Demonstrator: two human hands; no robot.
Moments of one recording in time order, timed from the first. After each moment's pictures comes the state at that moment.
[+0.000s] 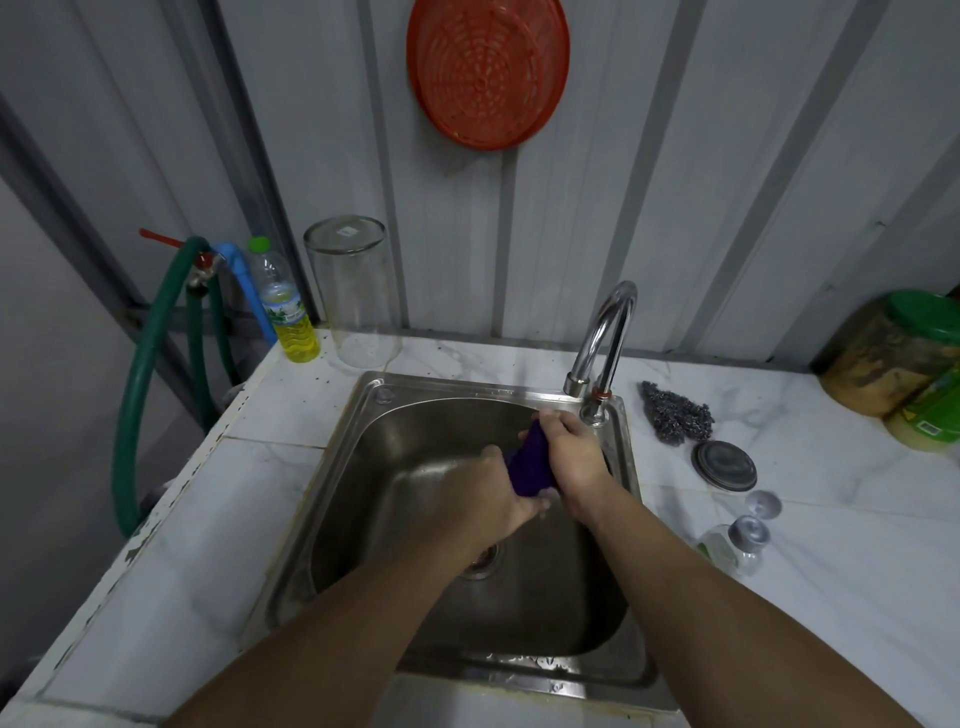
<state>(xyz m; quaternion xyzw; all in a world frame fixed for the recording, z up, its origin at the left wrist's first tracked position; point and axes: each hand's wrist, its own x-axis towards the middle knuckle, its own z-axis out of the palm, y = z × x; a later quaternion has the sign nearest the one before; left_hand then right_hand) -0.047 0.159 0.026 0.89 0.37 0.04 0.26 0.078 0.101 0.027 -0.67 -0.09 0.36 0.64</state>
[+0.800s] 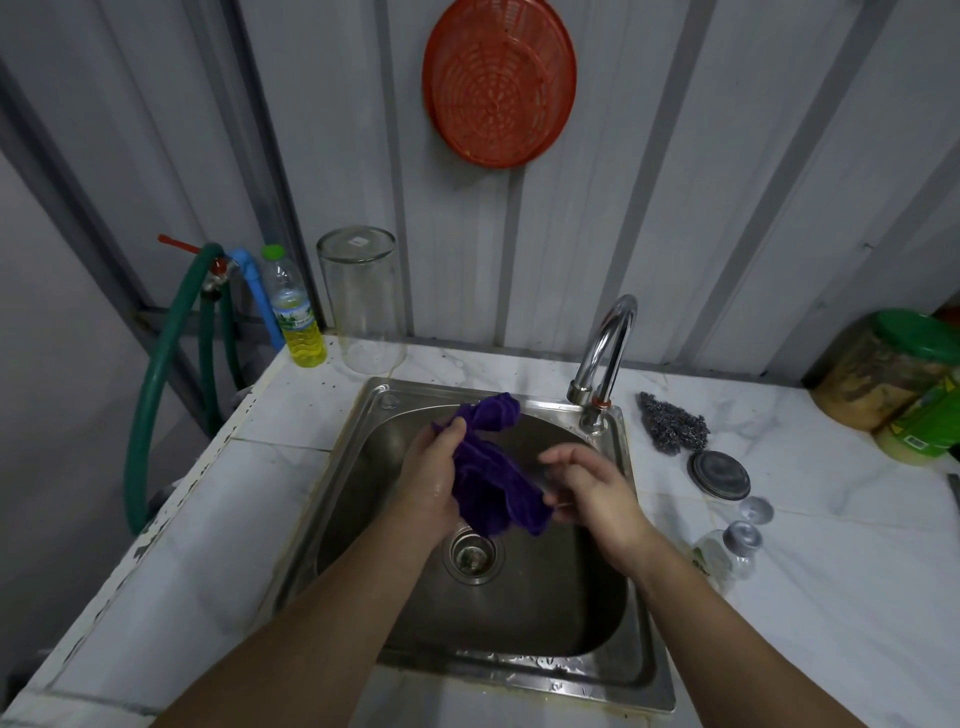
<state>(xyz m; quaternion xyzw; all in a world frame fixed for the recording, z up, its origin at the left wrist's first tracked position) -0.072 0.186 0.049 0.34 0.38 0.28 0.81 0.057 0.039 0.050 -0.68 -0.27 0.35 0.58</state>
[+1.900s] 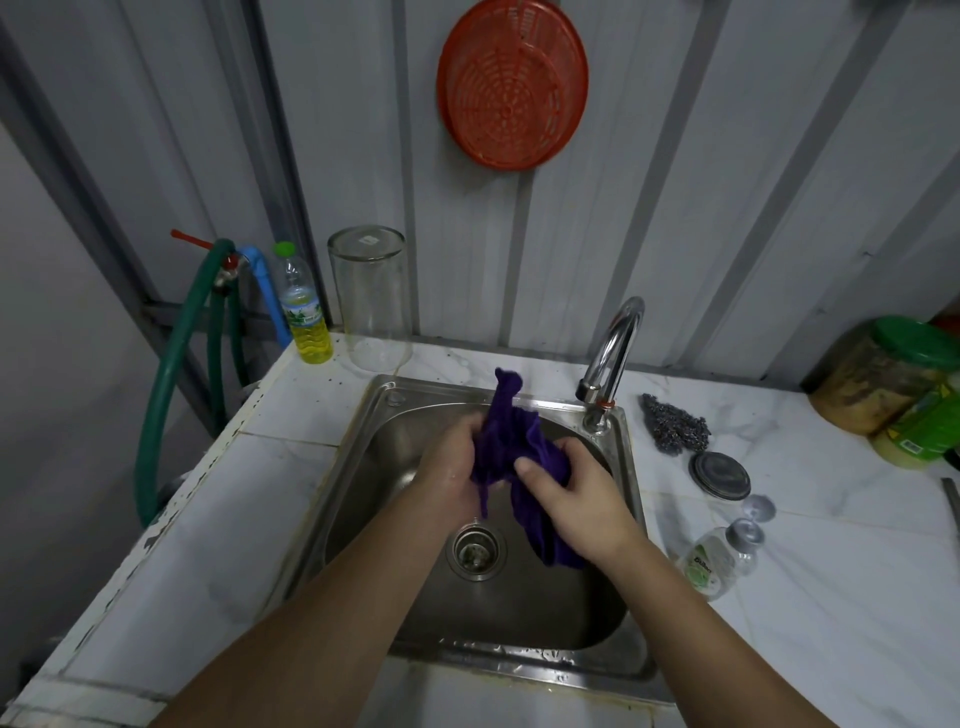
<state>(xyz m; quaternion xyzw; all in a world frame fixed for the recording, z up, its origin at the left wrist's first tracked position) -0.067 0.173 0.090 0.35 0.37 0.19 0.84 0.023 0.044 0.070 -0.78 -0.36 0.21 0.47</state>
